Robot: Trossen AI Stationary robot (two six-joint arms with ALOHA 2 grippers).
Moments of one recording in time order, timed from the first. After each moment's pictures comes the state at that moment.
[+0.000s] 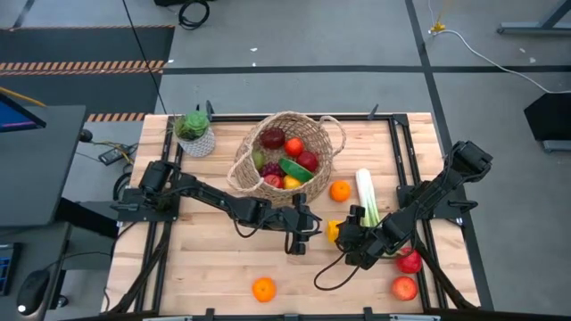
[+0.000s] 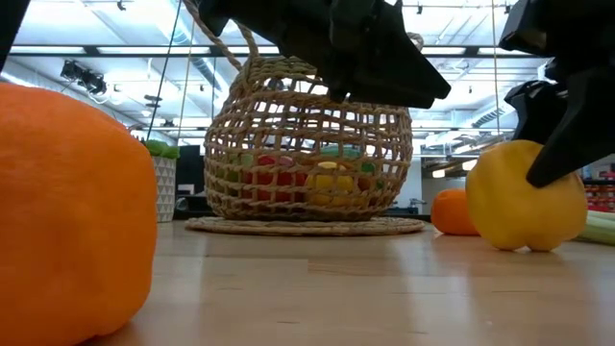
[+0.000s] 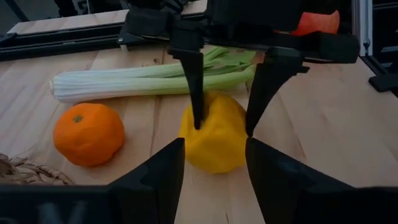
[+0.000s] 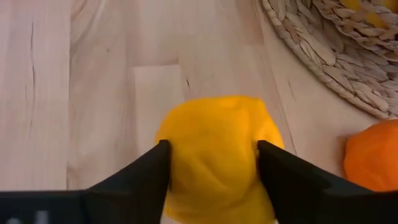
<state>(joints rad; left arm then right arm) -0.25 1.97 1.29 0.21 -0.26 -0.02 0.69 1.54 0.76 -0.41 0.57 0.70</state>
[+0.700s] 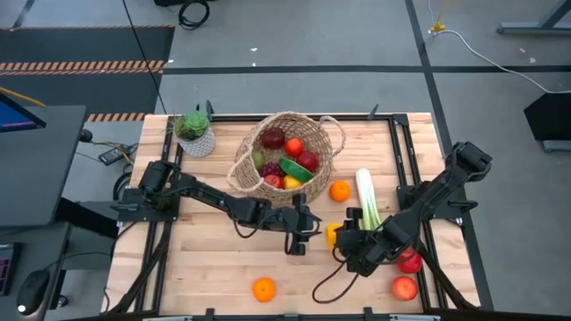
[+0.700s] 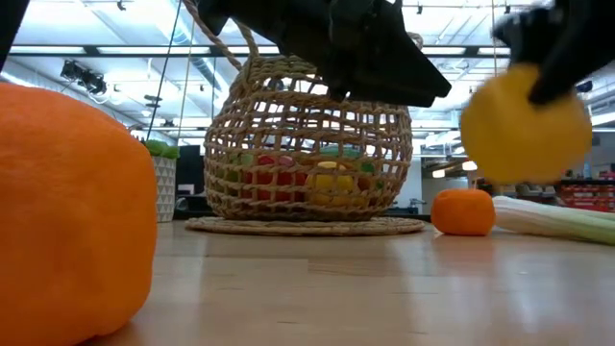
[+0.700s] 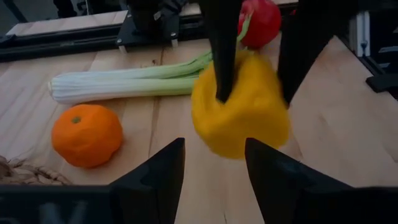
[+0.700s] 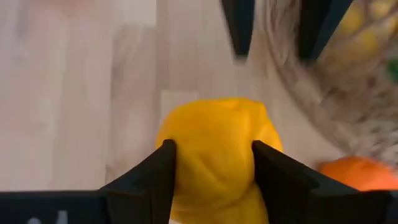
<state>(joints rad) -0.26 1.96 1.29 0.22 -0.26 -0.02 0.70 1.54 1.03 -0.69 0.57 0.59</state>
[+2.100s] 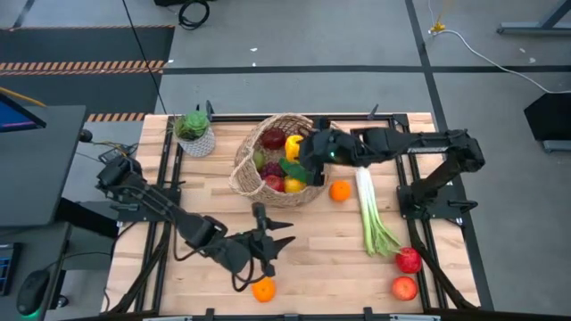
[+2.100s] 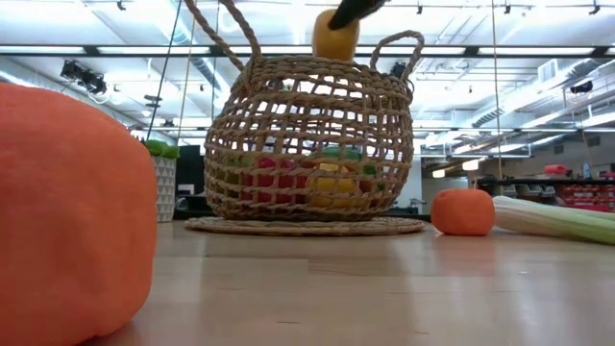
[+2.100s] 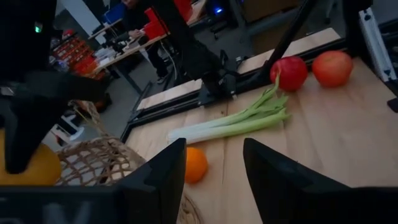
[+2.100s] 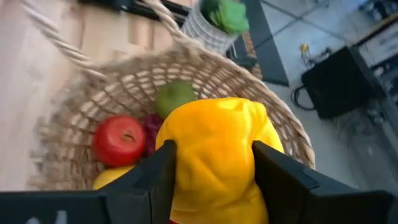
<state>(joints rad) -0.59 1.64 1.29 0.00 -0.88 0.18 0.02 1.54 1.59 -0.74 0.42 -0.22</state>
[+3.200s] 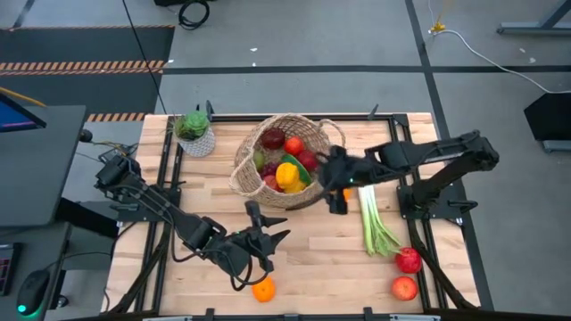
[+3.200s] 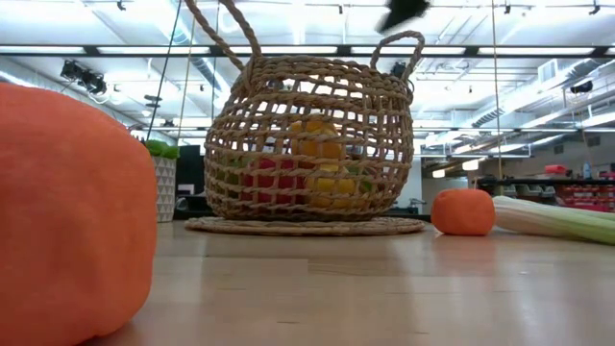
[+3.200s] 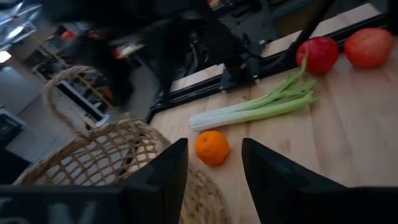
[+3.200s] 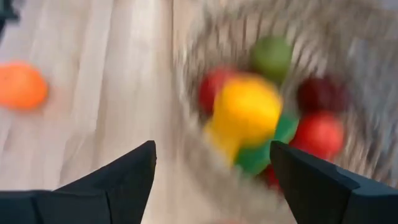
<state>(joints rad) -0.60 1.64 1.29 -0.09 -0.99 0.14 0.18 1.41 1.44 -0.92 0.25 0.13</state>
